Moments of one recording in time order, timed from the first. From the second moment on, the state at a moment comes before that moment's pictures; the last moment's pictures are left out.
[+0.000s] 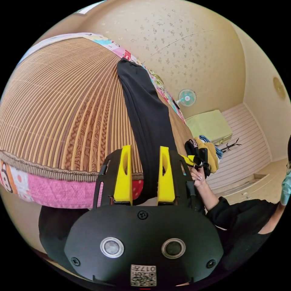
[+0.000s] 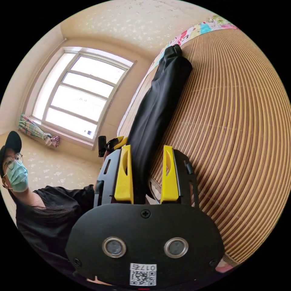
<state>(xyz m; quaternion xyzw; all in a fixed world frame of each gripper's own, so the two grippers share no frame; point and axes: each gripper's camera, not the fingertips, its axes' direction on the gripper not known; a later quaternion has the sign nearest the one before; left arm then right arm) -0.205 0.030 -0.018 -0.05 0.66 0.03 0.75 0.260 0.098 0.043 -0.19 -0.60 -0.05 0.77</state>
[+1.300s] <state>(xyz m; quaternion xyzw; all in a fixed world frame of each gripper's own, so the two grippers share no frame) -0.304 -0.092 -0.395 0.24 0.77 0.11 0.58 0.425 -0.059 -0.219 0.17 -0.63 -0.16 0.74</state>
